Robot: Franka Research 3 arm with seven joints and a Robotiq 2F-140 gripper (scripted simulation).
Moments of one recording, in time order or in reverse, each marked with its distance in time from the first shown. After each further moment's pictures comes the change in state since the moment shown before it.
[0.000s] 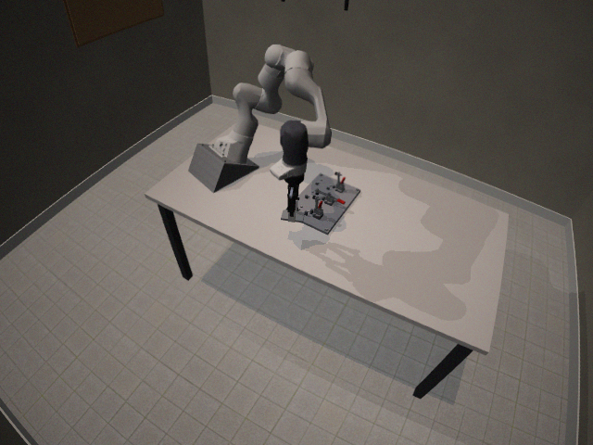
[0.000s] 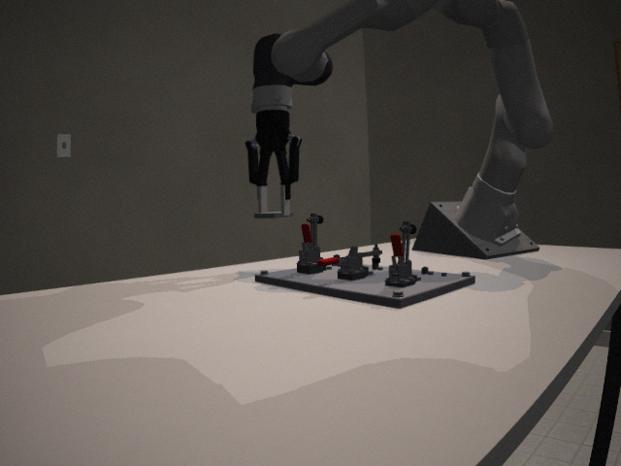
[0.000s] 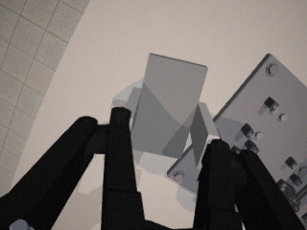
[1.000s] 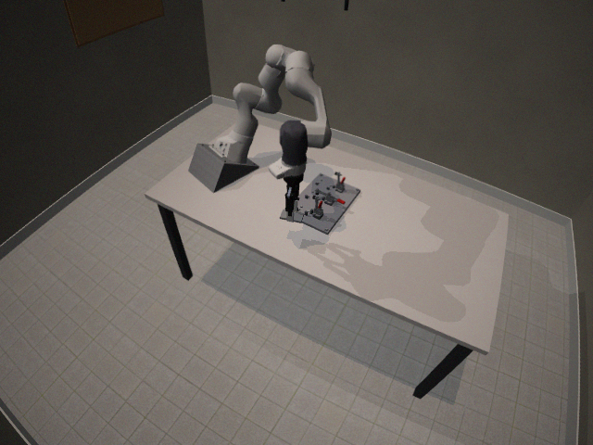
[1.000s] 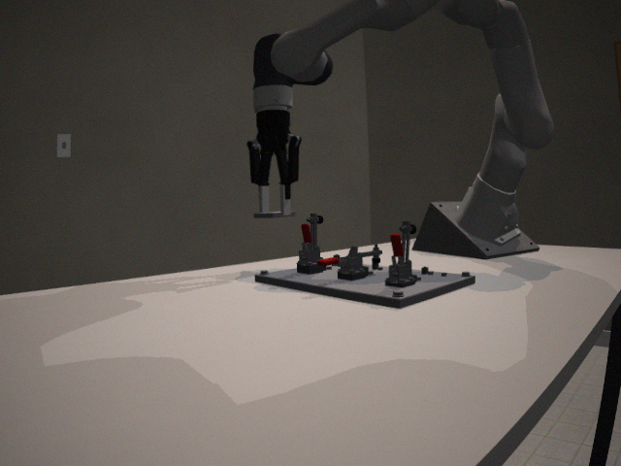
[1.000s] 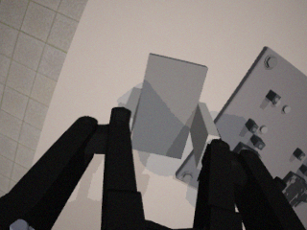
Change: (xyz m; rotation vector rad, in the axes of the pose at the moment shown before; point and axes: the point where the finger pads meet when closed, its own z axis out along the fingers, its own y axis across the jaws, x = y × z) arm 0.003 0.000 -0.001 -0.002 0.004 0.094
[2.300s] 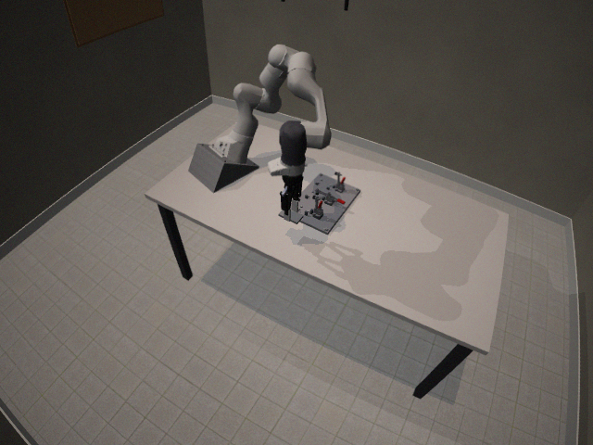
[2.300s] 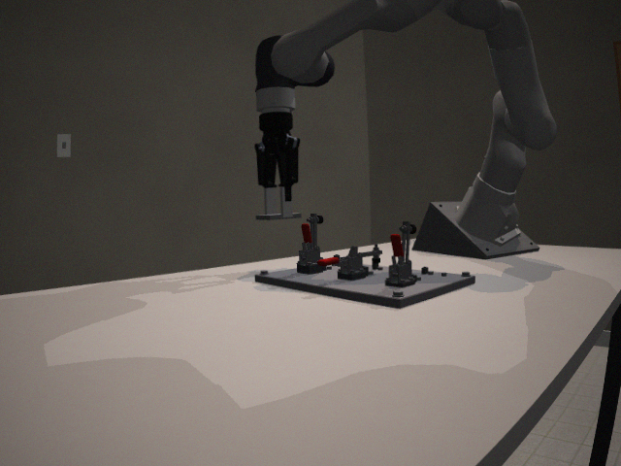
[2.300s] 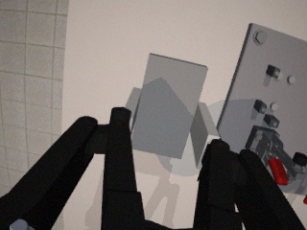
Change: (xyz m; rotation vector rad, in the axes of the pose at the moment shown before) arm 0.006 0.005 0.004 -0.007 0.006 0.293
